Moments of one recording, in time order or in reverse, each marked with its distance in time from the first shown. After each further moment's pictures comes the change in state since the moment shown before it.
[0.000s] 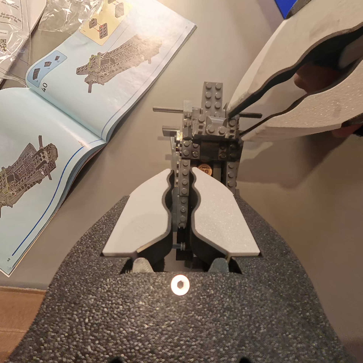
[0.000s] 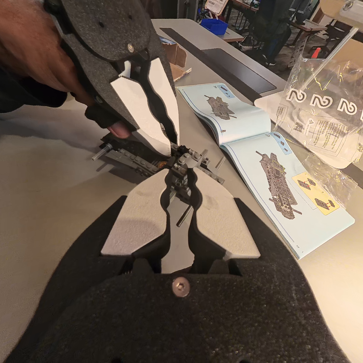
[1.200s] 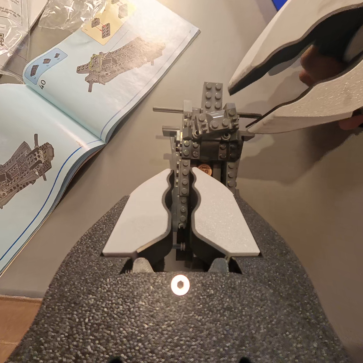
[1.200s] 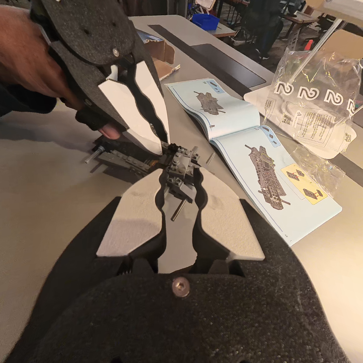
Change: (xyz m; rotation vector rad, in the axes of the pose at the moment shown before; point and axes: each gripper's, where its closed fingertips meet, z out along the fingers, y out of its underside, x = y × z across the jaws) left arm -0.002 -0.001 0.005 0.020 0.010 -0.035; right arm 0.014 0.003 -0.006 -0.014 0.030 0.028
